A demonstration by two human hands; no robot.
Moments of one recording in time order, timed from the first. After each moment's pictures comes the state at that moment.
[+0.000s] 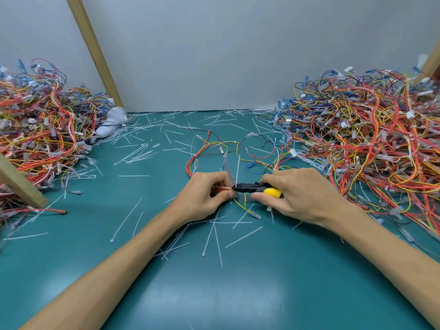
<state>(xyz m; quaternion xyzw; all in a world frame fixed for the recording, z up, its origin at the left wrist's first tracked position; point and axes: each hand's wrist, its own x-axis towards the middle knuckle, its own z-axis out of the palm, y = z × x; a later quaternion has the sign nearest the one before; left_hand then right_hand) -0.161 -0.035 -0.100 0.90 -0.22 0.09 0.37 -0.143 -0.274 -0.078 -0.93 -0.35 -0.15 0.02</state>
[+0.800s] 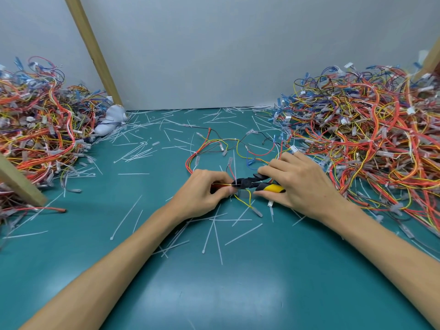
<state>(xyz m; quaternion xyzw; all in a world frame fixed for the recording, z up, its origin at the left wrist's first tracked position) -0.159 -0.036 -0.099 0.90 -0.22 0.08 0.36 -0.132 -0.278 -0.087 -0.86 -0.40 -0.30 -0.02</state>
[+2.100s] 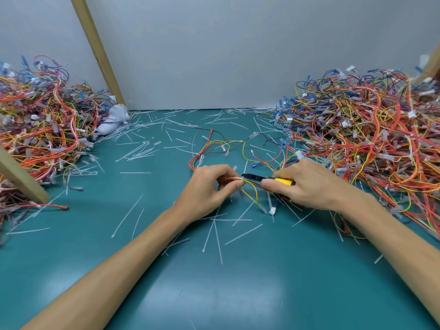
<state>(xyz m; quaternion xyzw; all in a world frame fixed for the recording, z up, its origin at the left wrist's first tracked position) -0.161 -0.046 -0.101 0.87 -0.24 0.20 0.38 -0.128 -0.288 -0.067 -0.94 -0.32 -0.06 0.13</state>
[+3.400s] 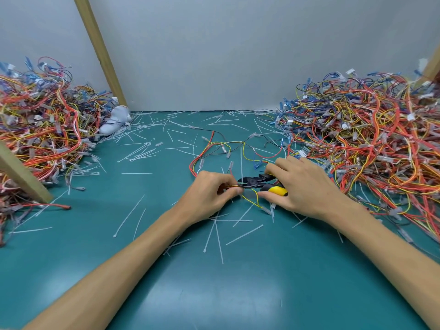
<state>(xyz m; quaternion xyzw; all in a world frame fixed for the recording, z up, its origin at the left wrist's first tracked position) -0.161 -0.045 -0.103 0.91 -0.21 0.13 0.34 -0.135 -0.280 -0.081 -0.91 -0.36 -0.22 -0.03</state>
